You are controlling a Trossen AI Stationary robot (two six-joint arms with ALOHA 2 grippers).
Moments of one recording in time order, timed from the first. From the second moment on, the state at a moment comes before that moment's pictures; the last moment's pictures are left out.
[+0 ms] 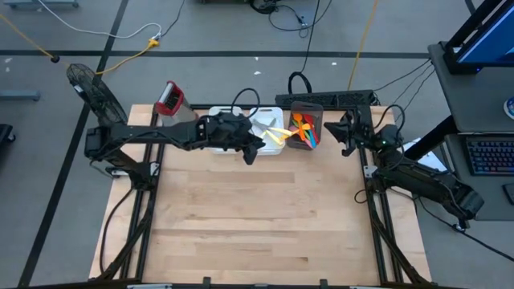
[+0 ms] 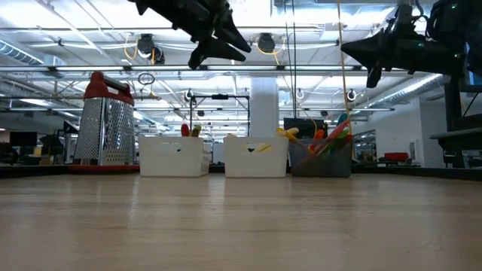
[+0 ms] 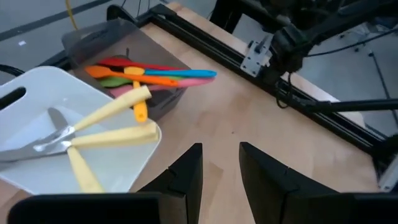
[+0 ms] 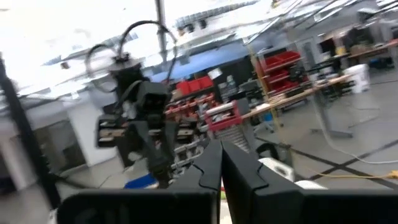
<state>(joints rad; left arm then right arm) 0.18 1.49 1.17 -0.16 -0.01 -0.42 -0.83 0.69 0.14 0.91 -0.60 0.53</state>
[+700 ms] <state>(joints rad) 0.10 0.72 0.54 0.07 -0.03 -0.53 -0.77 0.59 0.14 0.89 -0.60 0.50</state>
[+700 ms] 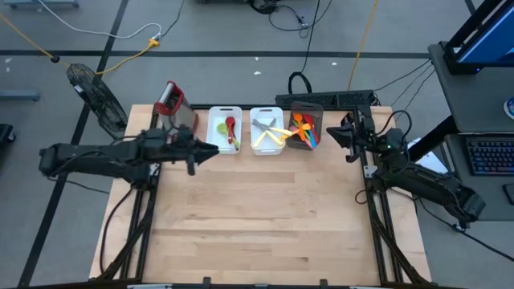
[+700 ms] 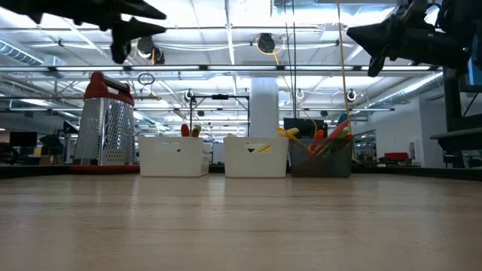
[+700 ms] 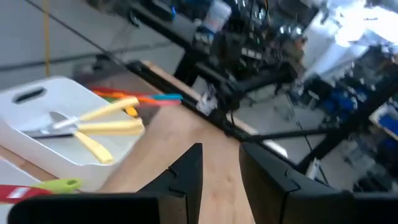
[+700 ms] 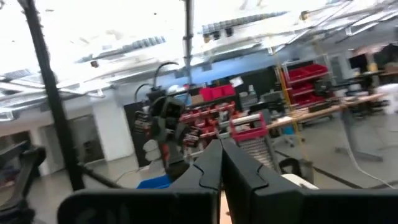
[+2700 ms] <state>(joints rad) -0.14 0.14 0.19 0.01 -0.31 -0.29 -0.27 0.00 0.37 -0.42 0.11 0.24</state>
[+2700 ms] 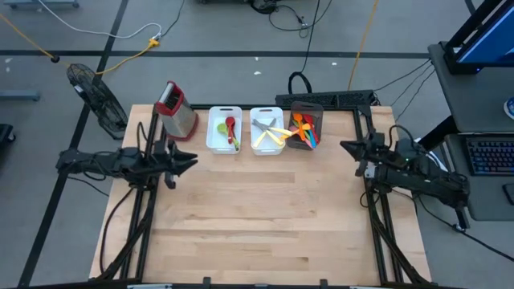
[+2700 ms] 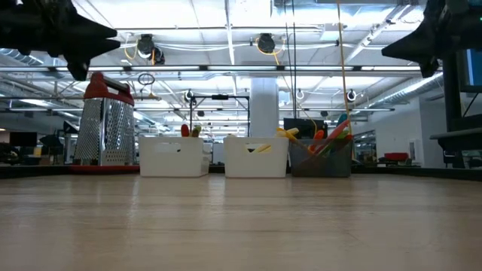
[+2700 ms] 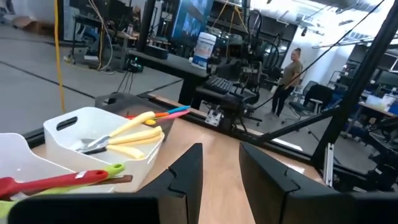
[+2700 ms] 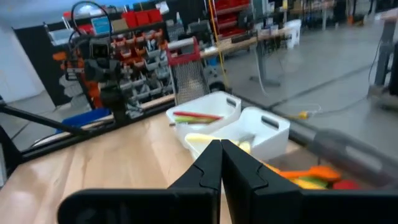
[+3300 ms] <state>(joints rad) -0.14 0.08 0.02 0.13 -0.28 -0.31 -0.27 0.05 0.24 -0.28 0.18 0.20</state>
